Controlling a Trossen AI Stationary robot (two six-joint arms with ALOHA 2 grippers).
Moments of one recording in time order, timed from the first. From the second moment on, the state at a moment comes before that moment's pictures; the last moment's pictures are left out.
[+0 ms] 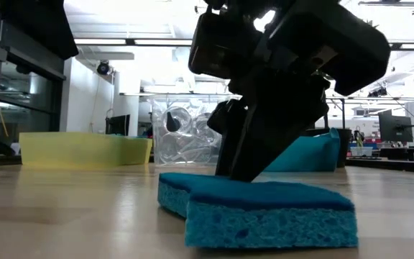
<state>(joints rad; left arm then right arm) -0.70 1.46 1.18 -1.30 -0.77 -1.50 0.33 2.05 1.28 -0.21 -0.17 0.18</state>
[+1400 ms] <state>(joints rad) -0.70 1.46 1.12 -1.20 -0.77 -1.50 0.36 1.86 1.28 -0.27 0.15 0.05</state>
